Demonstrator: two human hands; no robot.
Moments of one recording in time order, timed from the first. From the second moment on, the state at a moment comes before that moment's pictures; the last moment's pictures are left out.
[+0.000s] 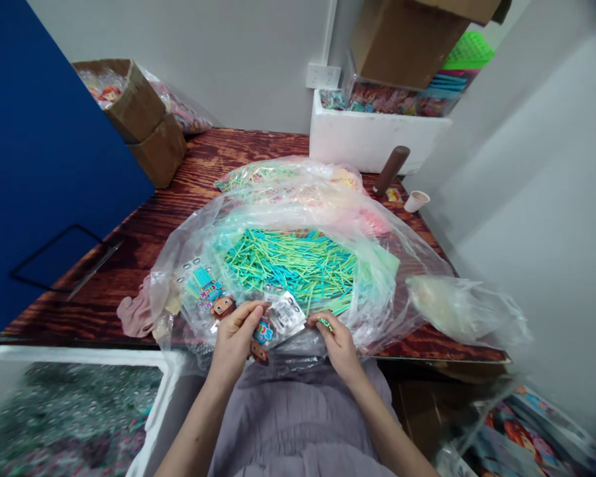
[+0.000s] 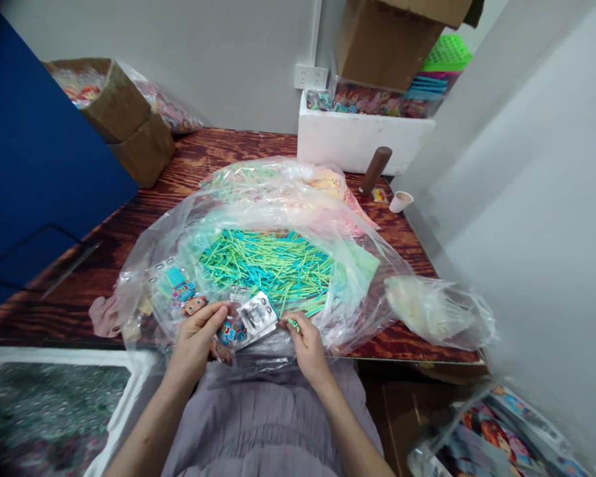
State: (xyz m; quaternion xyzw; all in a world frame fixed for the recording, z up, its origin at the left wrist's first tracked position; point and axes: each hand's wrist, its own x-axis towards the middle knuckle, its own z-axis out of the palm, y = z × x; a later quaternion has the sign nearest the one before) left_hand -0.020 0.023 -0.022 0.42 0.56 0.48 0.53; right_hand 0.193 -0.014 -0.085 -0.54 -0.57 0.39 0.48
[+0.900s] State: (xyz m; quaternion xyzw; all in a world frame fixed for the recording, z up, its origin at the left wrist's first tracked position) left_hand -0.031 0.024 -0.025 0.24 0.55 0.54 0.60; right_hand 0.210 0.015 -0.051 -0.52 -0.52 0.47 0.48
